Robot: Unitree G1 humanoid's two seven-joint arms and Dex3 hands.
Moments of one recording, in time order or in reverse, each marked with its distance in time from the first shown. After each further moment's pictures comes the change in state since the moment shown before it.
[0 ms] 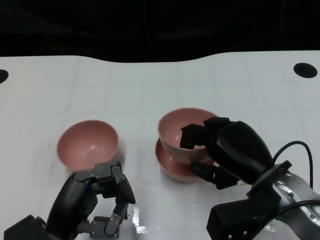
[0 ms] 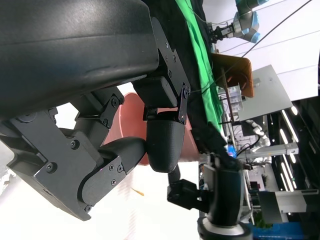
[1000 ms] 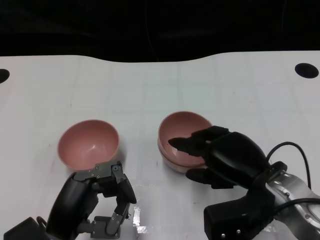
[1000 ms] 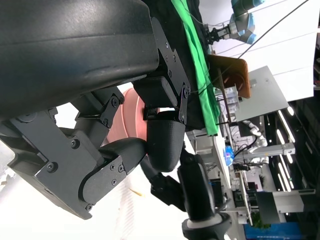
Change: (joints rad) left arm 0.001 -0.004 -0.003 -0.004 0.002 -0.020 0.003; right arm 0.010 -0.035 0.041 -0.064 -0.010 0.131 0.178
